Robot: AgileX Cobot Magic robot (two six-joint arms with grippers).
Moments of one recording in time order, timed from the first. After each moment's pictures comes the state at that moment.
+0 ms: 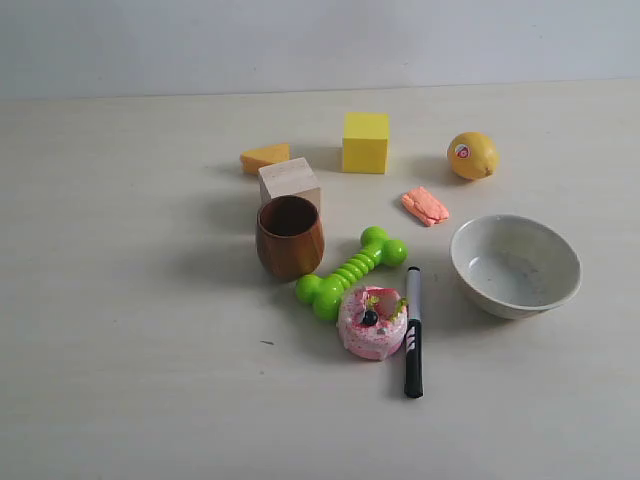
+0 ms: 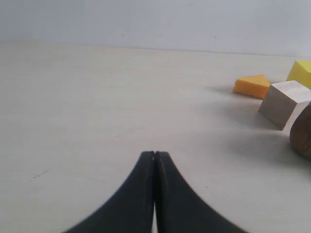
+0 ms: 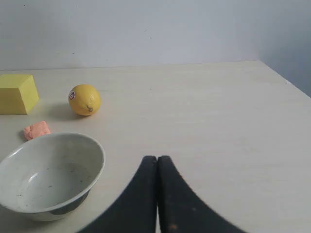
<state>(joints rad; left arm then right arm) -0.01 0.01 0.00 -0.24 0.37 0.18 -0.12 0.01 0.00 0.05 0.34 -0.08</state>
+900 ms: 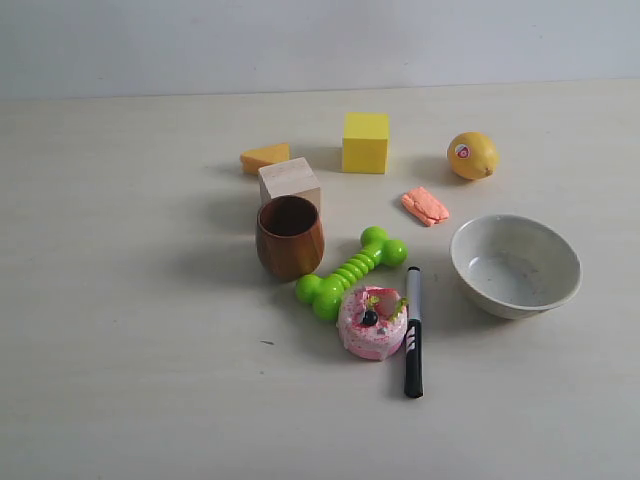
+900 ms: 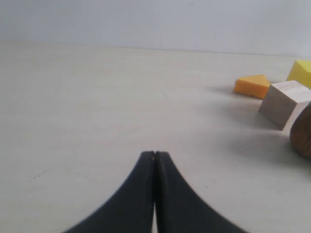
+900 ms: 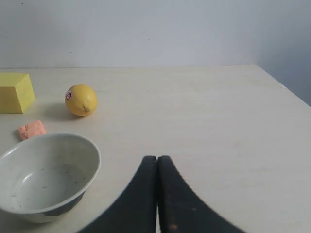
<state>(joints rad) -0.01 0.01 0.00 -0.24 0.37 0.18 -0.12 0.01 0.00 0.03 0.34 -0.08</state>
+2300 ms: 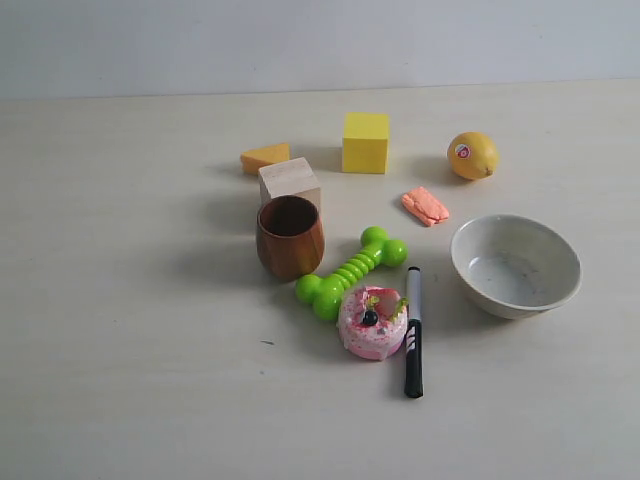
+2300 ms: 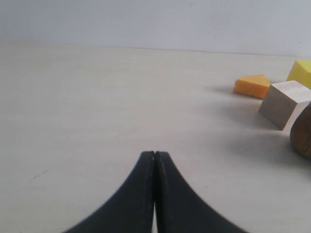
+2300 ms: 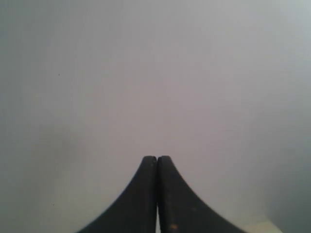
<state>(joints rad) -0.01 0.01 0.00 -0.24 0.37 0.18 -0.12 0.31 -0.55 0.06 0.12 0.05</state>
